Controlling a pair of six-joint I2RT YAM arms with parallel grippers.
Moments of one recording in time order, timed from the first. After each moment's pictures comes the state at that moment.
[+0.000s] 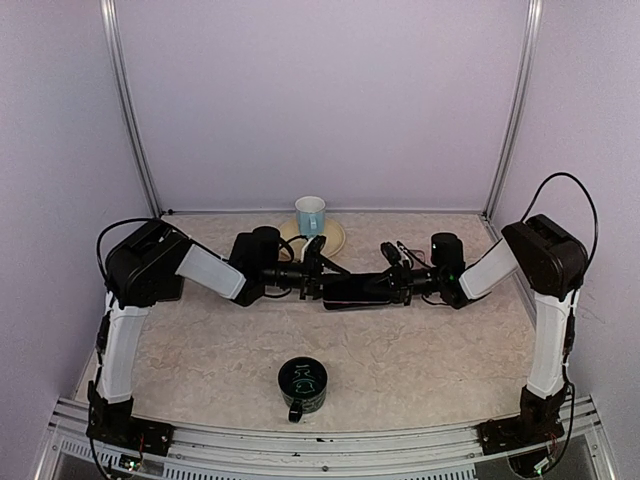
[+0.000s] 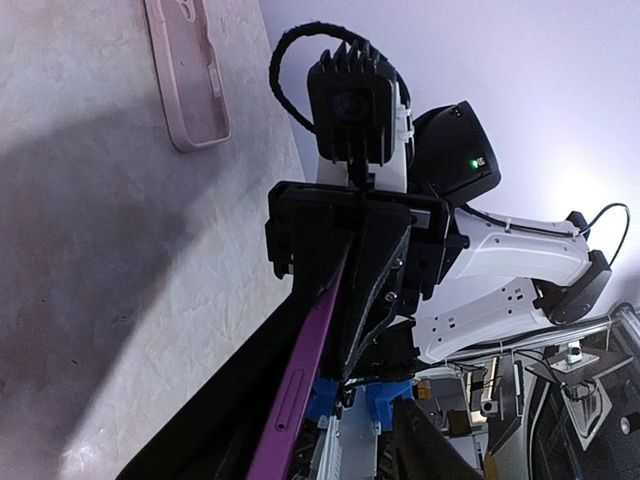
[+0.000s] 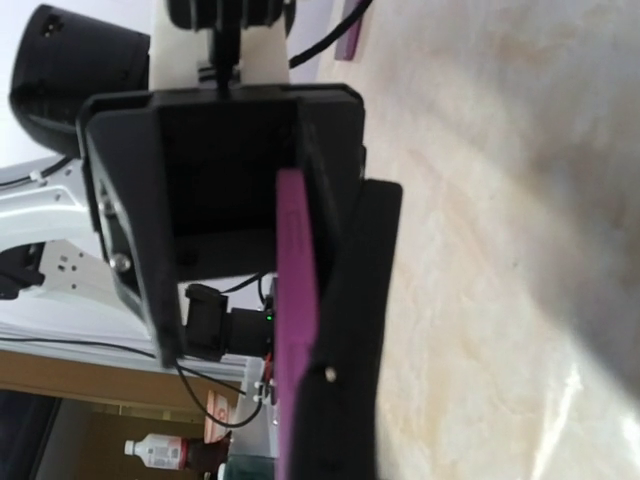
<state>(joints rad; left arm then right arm) -0.65 2.26 1.26 0.83 0.91 -1.18 0.40 2.05 0.89 0.83 -1.19 0.98</state>
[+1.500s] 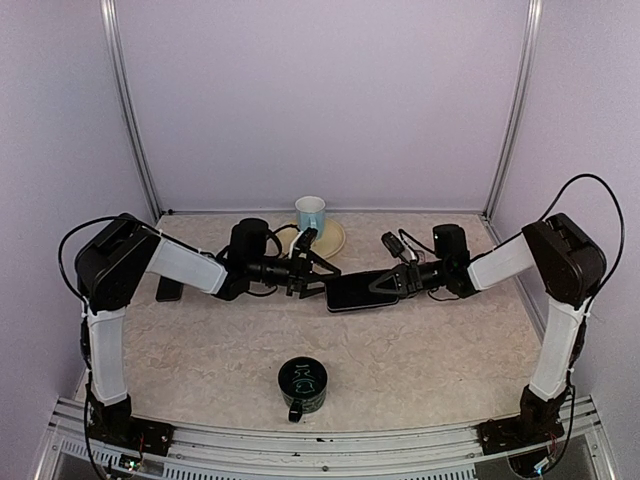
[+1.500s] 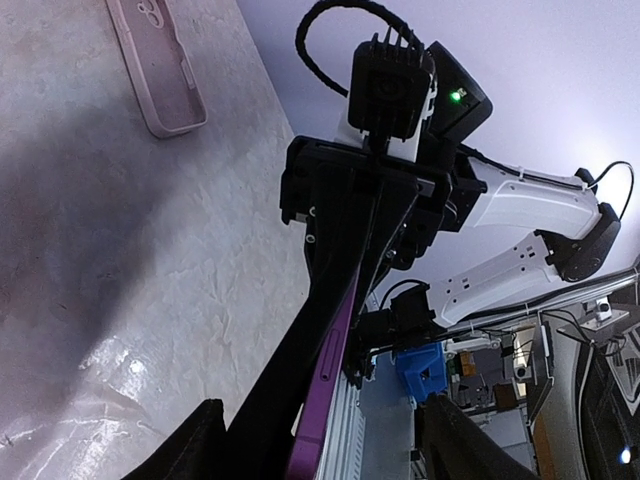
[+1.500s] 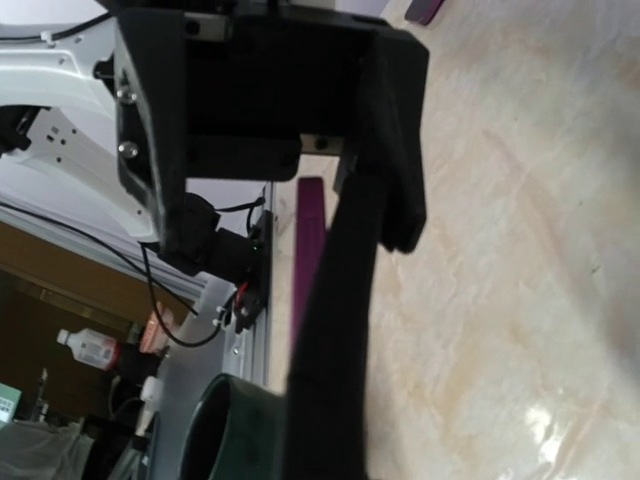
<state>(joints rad) -0.65 2.06 1.13 0.67 0.92 -0.96 0.39 1.93 0.91 0.58 -1.29 0.57</state>
